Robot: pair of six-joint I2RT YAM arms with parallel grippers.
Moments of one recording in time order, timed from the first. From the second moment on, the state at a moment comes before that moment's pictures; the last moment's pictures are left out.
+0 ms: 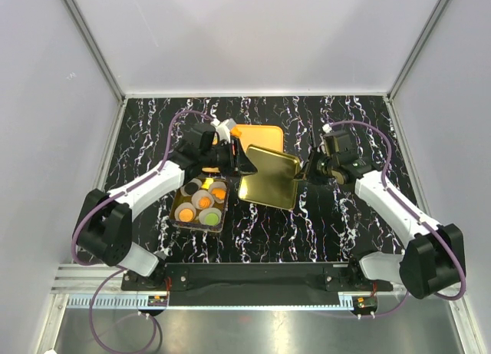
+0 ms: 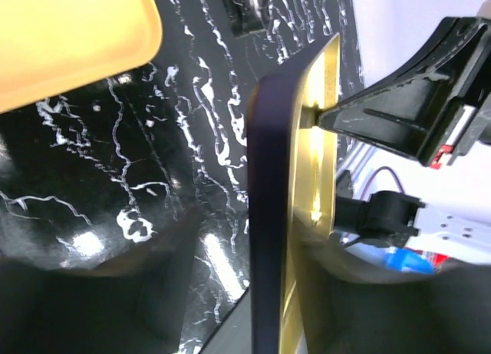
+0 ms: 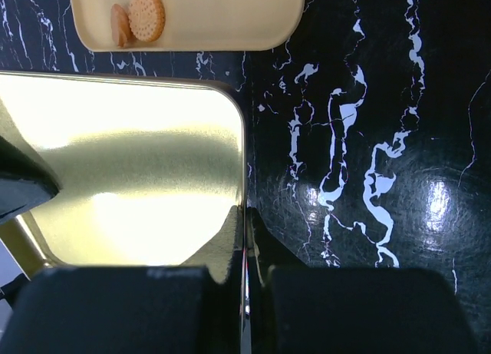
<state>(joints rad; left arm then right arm) -0.52 1.49 1.01 -0.12 0.58 -0.68 0.36 1.26 0.93 -0.50 -0.25 0.65</state>
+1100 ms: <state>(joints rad) -0.44 1.58 1.19 -0.42 0.60 -0.63 1.23 1.41 1.11 -0.46 0.63 0.07</state>
